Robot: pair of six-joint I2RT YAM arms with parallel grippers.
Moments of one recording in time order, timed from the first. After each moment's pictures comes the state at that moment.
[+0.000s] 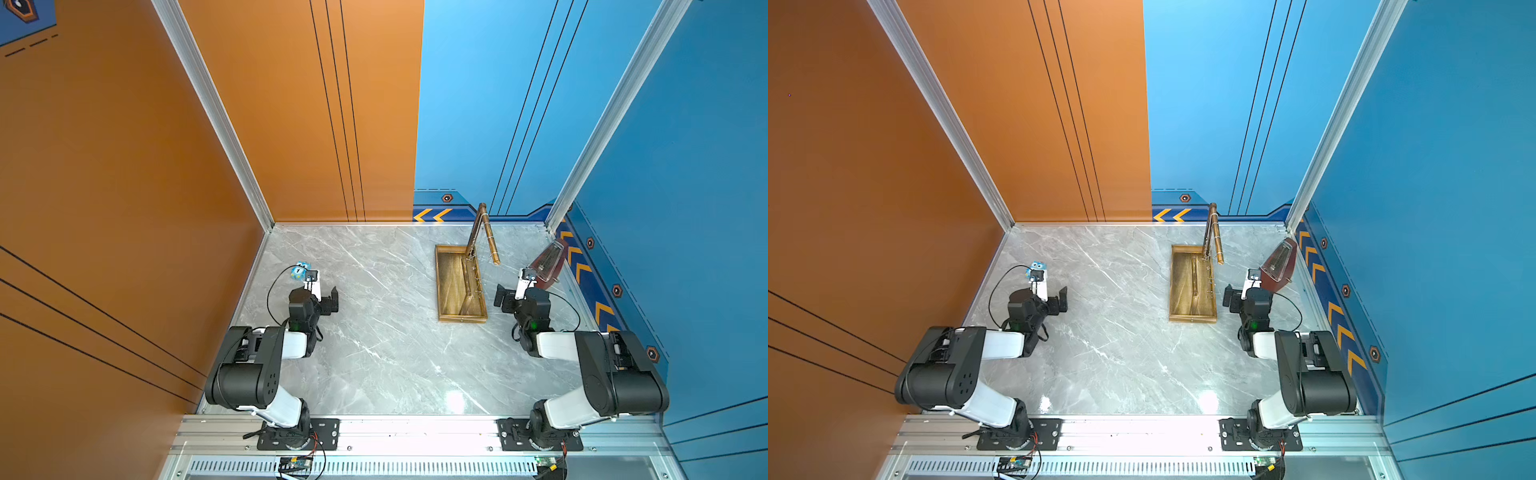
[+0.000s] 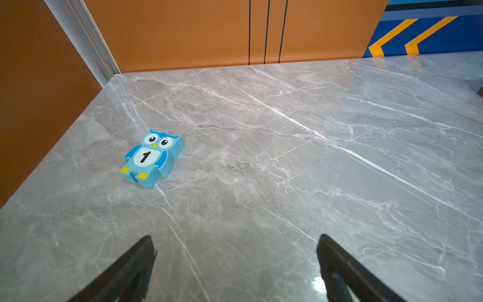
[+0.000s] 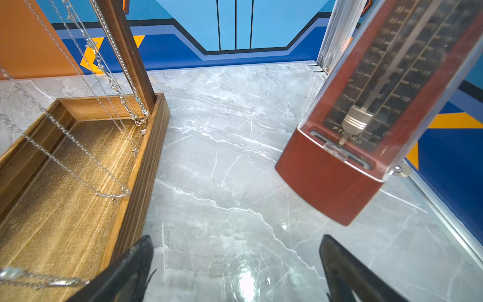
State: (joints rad) left arm 0.00 1.55 0.38 0.79 -0.01 0.03; right arm 0.02 1.52 0.40 0.72 0.14 0.06
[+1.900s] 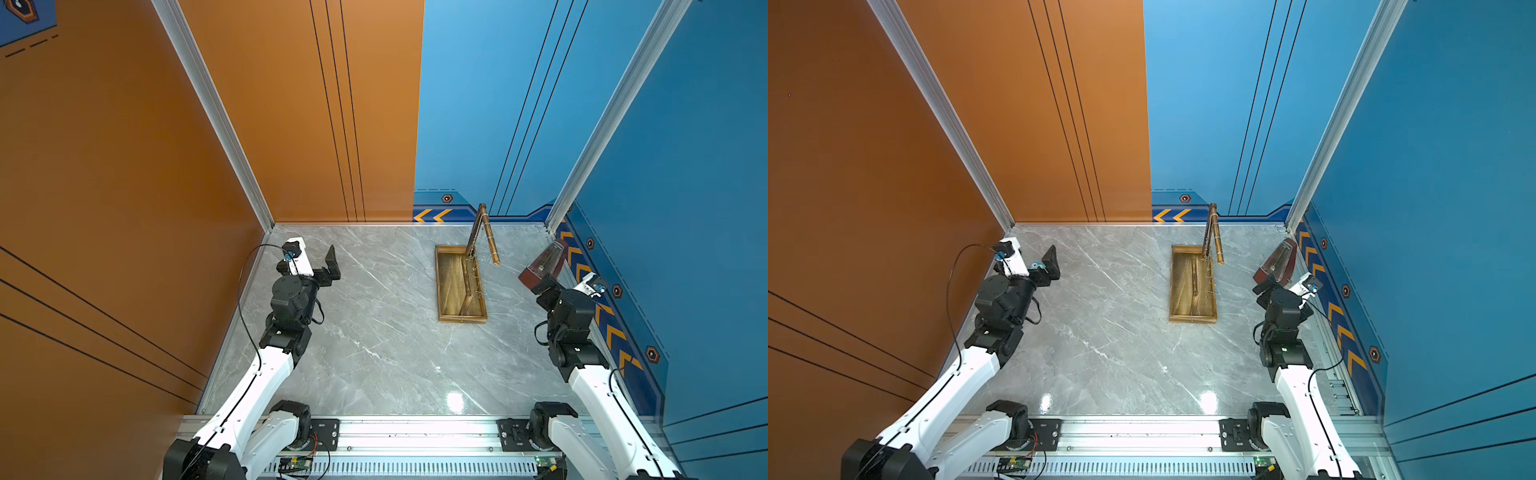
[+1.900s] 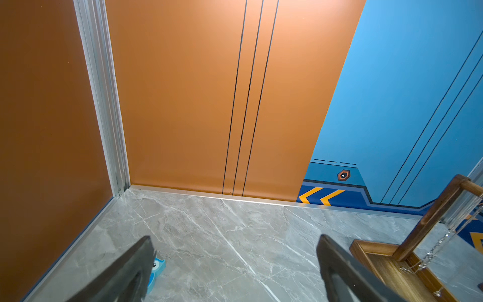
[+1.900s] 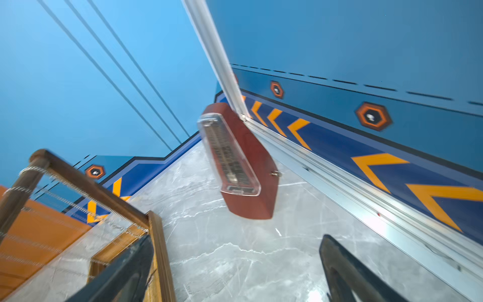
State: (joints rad) left arm -0.17 0.95 0.63 0.33 -0.17 -0.19; right arm -0.06 0.81 0.51 -0.02 0.42 0.58
